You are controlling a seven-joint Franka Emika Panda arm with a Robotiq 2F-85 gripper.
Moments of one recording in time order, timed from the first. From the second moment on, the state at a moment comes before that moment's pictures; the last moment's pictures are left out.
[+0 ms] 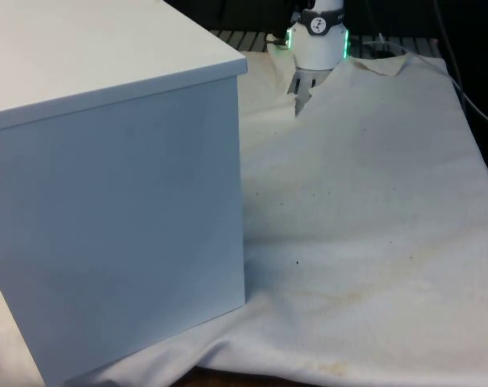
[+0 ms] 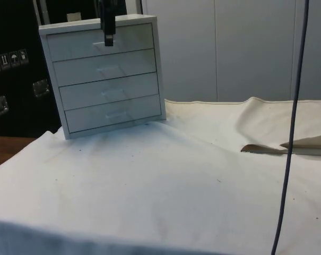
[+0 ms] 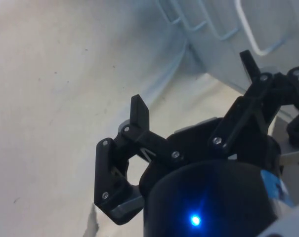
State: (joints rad) arm 0.61 0.18 -0.68 -1.93 -0.25 2.38 -0.46
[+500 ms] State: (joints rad) arm 0.61 0.24 -0.69 -1.93 -0.29 2.47 -0.45
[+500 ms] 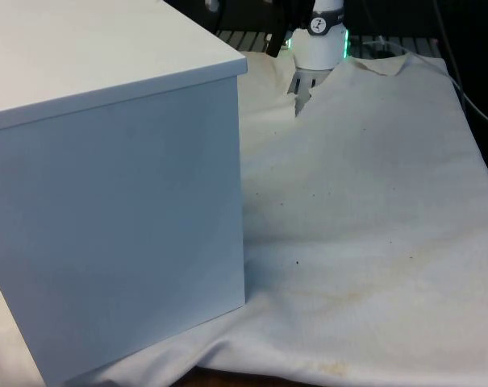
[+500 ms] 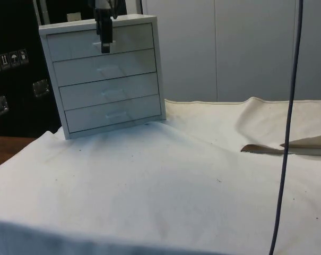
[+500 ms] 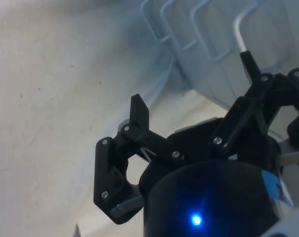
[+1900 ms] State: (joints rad) arm 0.60 0.32 -0.74 -1.96 -0.32 2.61 -0.52
